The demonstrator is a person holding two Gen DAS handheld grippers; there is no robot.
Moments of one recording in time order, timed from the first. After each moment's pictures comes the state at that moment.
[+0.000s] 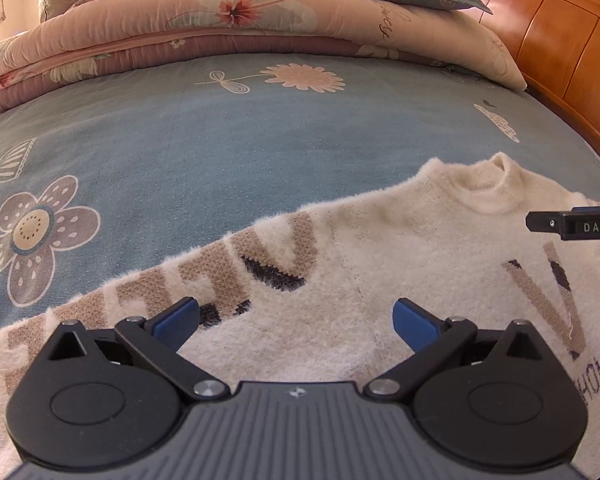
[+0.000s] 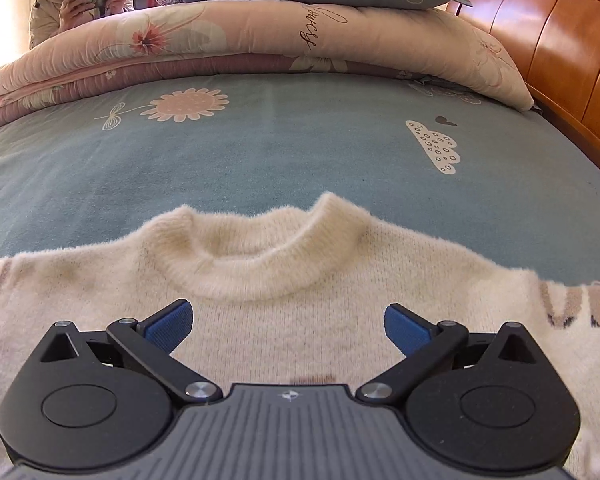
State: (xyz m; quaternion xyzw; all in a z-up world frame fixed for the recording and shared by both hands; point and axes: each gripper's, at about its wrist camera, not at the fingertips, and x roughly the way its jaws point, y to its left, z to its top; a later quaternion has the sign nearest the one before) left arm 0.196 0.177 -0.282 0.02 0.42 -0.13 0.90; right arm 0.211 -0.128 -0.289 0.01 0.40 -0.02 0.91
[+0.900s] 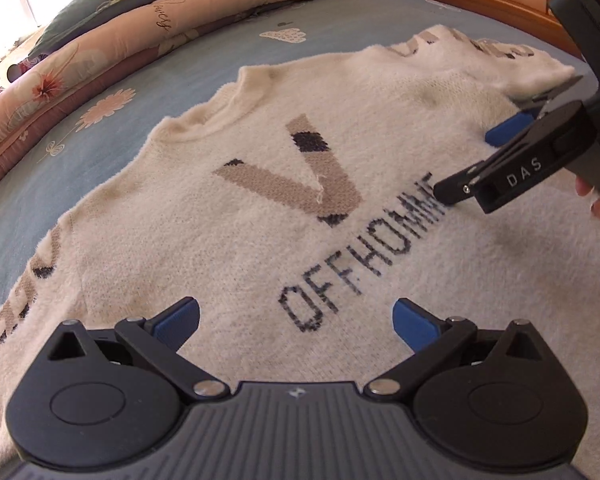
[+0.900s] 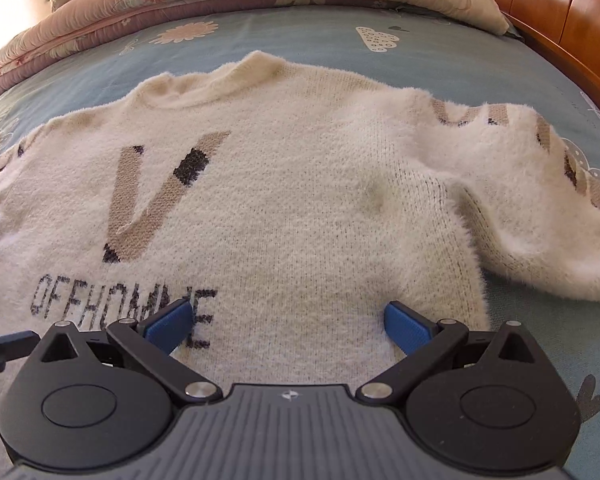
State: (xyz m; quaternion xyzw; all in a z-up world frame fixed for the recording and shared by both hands) left arm 0.054 -0.016 -0.293 0.21 0.41 -0.24 0.85; right arm 0.066 -0.226 -0.321 0.02 0.47 0.04 0.88
